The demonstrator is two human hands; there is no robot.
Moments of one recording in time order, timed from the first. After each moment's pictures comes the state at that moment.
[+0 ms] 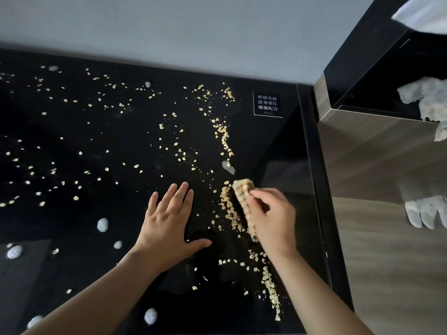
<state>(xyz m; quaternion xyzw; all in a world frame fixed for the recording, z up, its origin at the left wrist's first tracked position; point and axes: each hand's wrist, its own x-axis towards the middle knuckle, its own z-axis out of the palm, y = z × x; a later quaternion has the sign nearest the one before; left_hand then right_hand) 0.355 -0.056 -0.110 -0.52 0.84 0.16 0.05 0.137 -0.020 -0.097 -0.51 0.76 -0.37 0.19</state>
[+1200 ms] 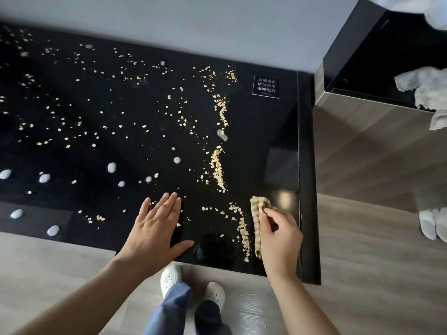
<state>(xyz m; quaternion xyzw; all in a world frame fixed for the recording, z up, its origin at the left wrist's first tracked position) 0.352 0.074 -0.092 -0.56 0.81 0.14 0.07 0.110 0.109 -0.106 -0.45 0.79 -0.38 0.17</state>
